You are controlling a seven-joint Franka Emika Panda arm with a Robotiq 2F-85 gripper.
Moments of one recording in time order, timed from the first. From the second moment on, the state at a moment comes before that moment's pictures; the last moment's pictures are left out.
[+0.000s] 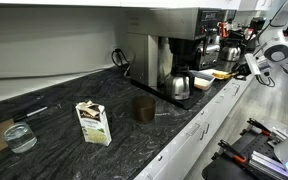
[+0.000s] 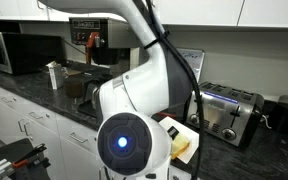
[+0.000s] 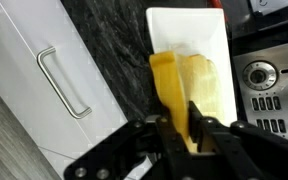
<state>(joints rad) -0.35 0.26 -0.45 -2.41 1.62 2.32 -0.41</state>
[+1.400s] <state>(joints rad) -0.34 0.12 -0.41 -2.44 1.47 2.41 -0.40</state>
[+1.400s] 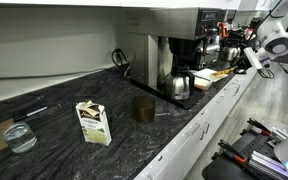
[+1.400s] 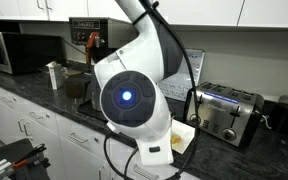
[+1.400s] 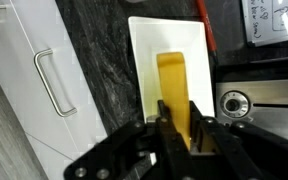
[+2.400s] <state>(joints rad) -0.35 -0.30 -0.41 -2.63 1.34 2.31 -0.38</state>
